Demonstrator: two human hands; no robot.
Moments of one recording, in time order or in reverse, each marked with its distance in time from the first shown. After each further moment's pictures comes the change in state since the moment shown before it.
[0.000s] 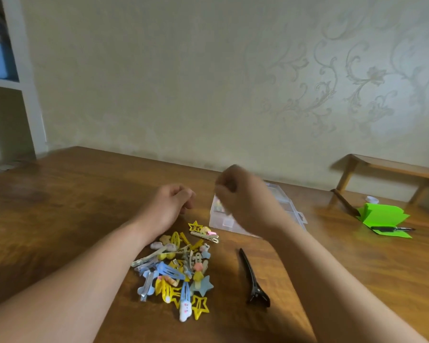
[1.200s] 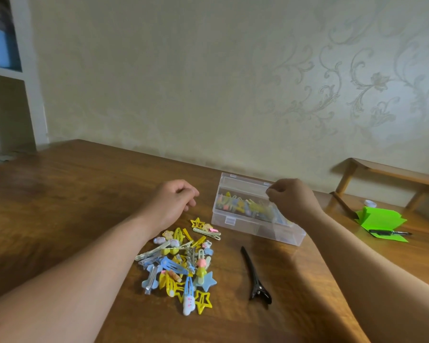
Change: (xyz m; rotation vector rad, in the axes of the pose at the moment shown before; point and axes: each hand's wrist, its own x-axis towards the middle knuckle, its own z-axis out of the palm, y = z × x) left_hand -0.008 0.005 -0.006 0.078 -0.016 0.022; right_hand 0.027 0.112 -0.037 -0.232 0.122 0.377
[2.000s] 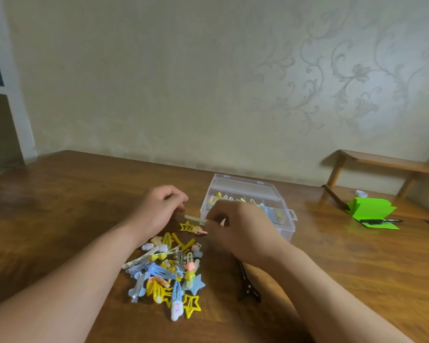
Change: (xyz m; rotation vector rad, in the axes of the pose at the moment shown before) left_hand 0.000 -0.001 0.002 0.010 -0.004 0.030; right_hand -0.095 -0.063 0.022 -0.019 -0.149 -0.449
